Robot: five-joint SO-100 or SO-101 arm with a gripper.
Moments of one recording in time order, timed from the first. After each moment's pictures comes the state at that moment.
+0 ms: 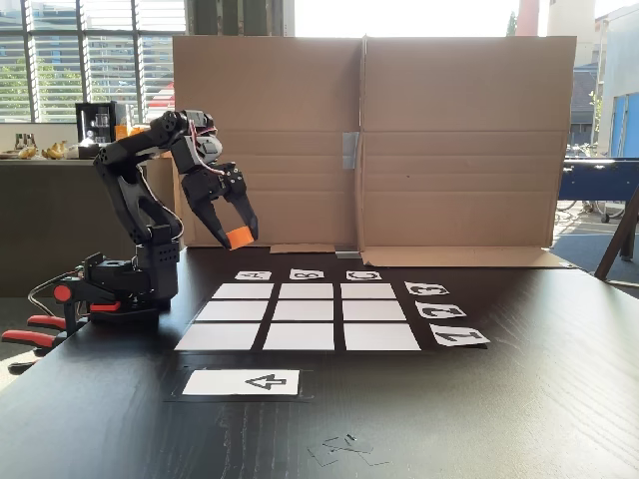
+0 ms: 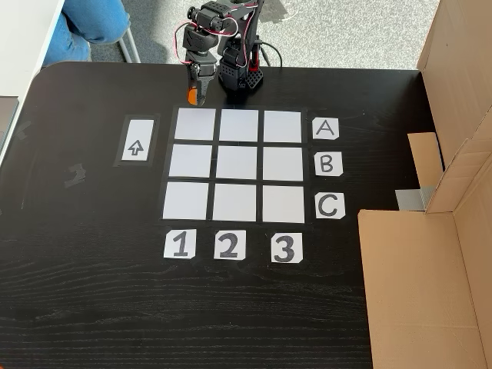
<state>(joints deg) 23.6 129.3 111.7 89.4 26.2</state>
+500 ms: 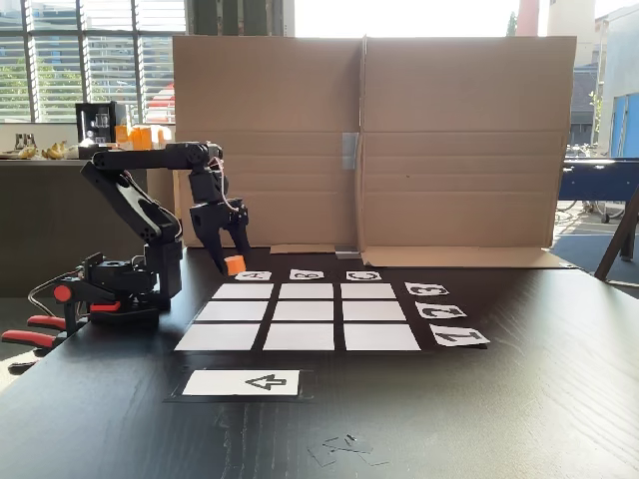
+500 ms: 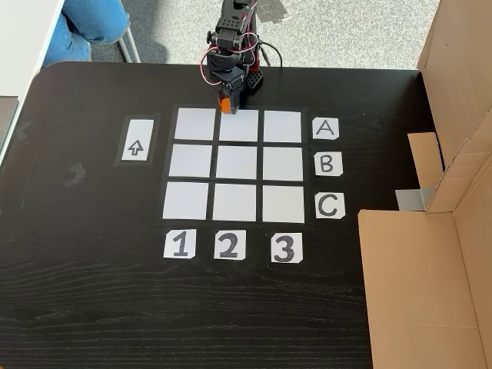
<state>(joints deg) 7.6 133.1 129.6 88.5 25.8</state>
